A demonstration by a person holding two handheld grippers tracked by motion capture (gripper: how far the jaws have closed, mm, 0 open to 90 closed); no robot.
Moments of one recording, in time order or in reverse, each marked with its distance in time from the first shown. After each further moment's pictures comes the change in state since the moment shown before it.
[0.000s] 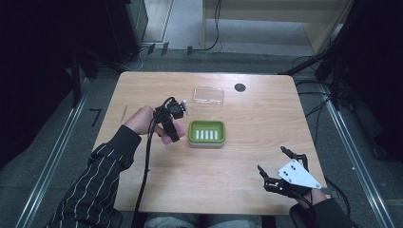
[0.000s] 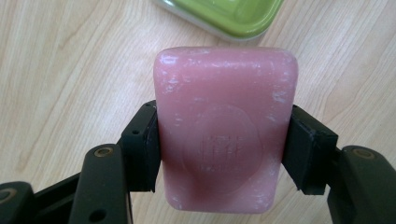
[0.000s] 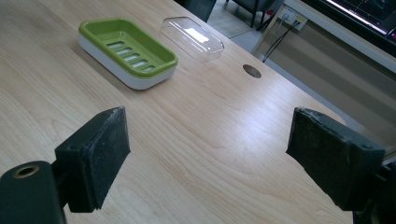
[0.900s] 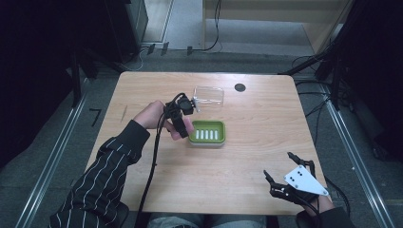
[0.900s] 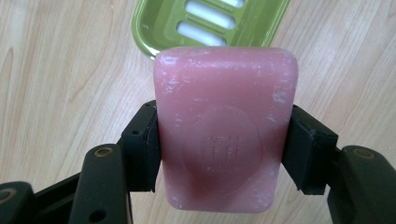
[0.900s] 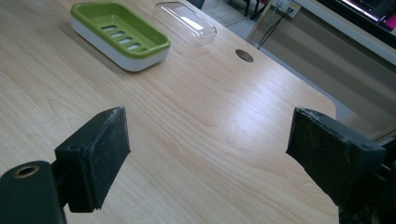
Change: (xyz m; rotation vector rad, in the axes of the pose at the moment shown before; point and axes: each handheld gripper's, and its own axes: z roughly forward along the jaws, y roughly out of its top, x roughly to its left) left arm -0.002 0.031 -0.003 -0.030 -0.002 0.074; right arm -0.002 -0.010 -0.016 0.040 -0.027 0.012
